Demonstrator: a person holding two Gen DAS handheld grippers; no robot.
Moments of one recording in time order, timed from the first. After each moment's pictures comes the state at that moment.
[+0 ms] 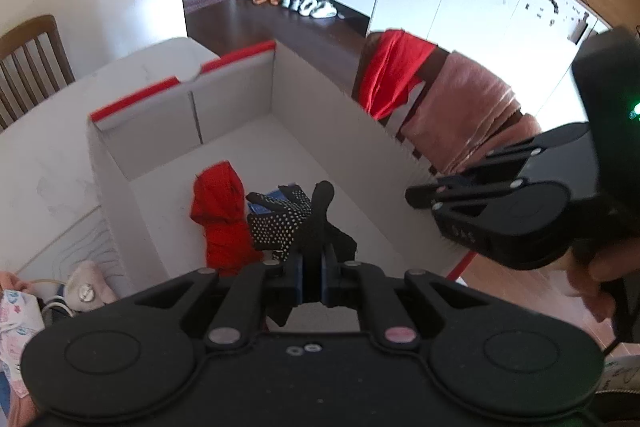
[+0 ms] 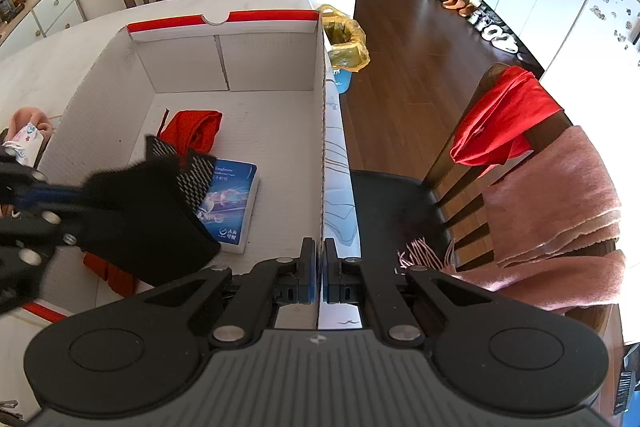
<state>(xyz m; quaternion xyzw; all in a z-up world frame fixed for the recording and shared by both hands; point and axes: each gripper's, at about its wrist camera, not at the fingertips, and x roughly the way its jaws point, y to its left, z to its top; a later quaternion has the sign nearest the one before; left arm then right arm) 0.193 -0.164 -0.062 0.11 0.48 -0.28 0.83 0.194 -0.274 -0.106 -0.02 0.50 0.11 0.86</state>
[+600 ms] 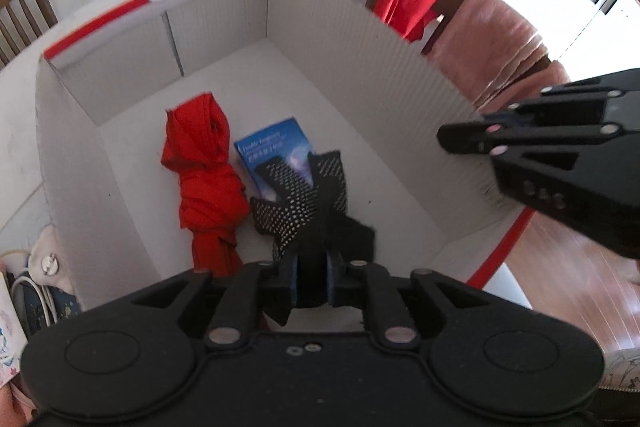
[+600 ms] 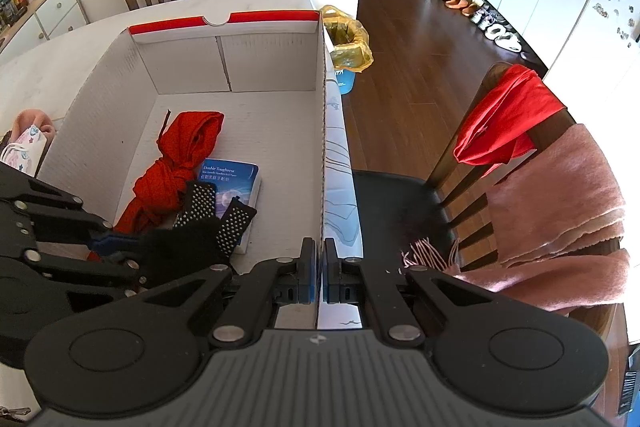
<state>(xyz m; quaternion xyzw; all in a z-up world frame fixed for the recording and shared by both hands) 0.212 -0.182 -0.116 0.13 0.55 -0.27 0.78 0.194 -0.276 -0.105 -0.02 0.50 0.12 0.86</state>
